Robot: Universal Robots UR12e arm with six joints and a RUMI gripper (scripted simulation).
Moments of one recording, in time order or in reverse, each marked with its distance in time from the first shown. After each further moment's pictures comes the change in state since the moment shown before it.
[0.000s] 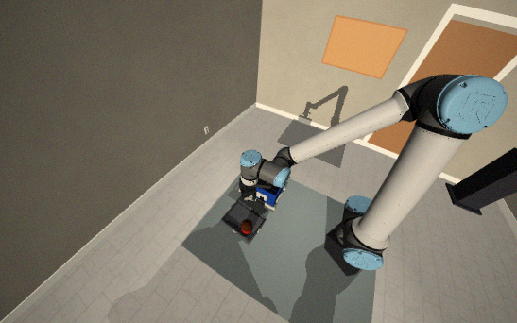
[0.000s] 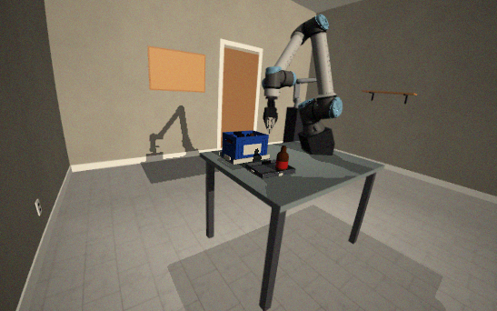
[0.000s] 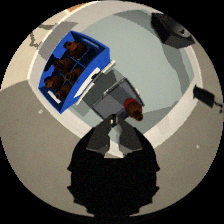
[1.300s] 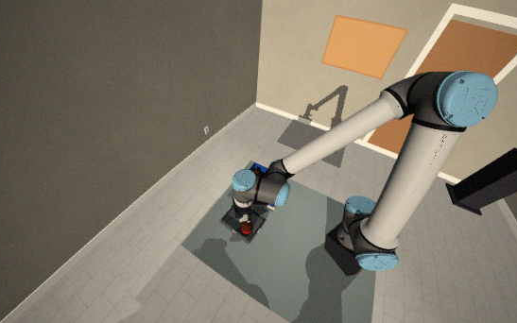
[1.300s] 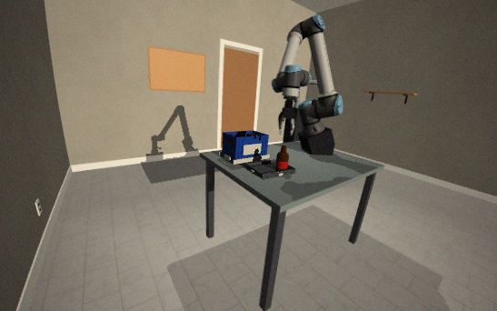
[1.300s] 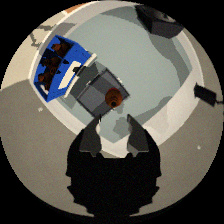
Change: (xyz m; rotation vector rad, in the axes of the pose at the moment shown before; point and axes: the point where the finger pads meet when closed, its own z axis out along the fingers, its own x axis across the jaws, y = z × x) arm 0.100 0.052 -0.005 0.001 -0.026 0.003
